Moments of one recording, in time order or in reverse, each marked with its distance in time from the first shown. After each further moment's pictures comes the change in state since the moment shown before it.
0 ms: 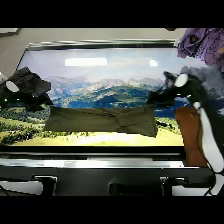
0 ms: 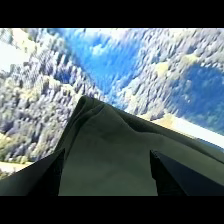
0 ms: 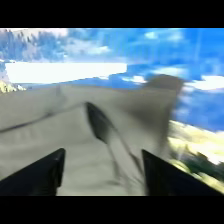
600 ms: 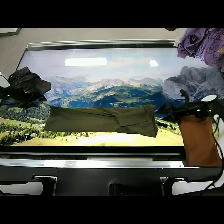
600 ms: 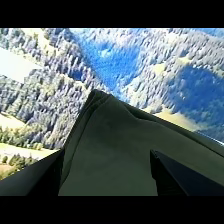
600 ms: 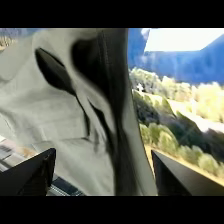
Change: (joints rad) left arm 0.003 0.061 0.044 0.049 -0.068 -0.026; right arm -0.316 -0.073 -0.269 0.438 0.087 -0.413
